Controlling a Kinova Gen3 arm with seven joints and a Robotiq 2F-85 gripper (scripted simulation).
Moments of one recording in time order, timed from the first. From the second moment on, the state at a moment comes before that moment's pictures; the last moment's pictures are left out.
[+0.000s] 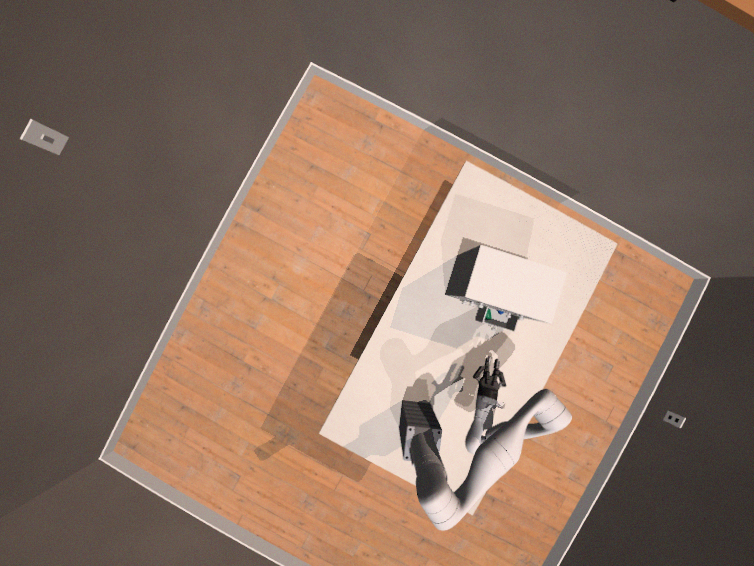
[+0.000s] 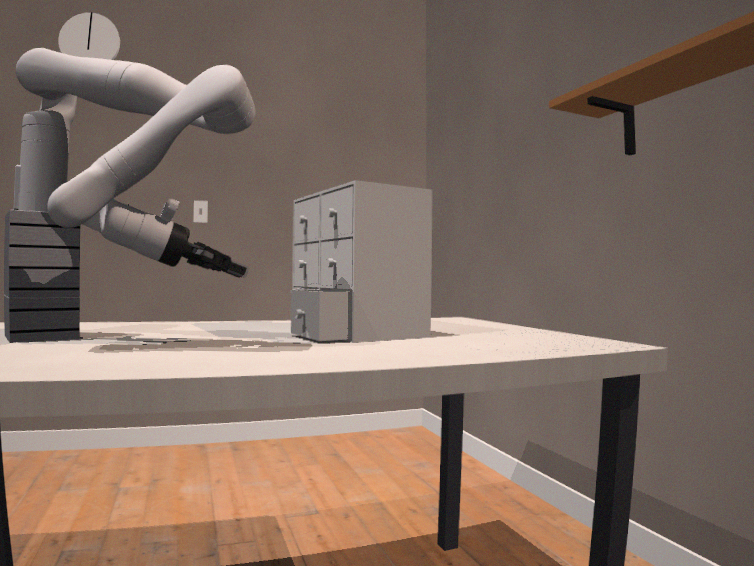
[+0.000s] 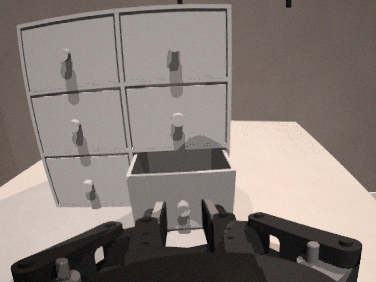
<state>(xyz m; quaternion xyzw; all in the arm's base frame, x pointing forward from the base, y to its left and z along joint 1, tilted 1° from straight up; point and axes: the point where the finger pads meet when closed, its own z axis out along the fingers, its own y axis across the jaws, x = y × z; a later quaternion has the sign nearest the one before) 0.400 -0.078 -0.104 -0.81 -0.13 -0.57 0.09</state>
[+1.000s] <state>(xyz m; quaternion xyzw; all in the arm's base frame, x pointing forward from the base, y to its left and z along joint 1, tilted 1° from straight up) 0.432 -0.071 -0.148 -0.81 -0.13 -0.56 0.09</state>
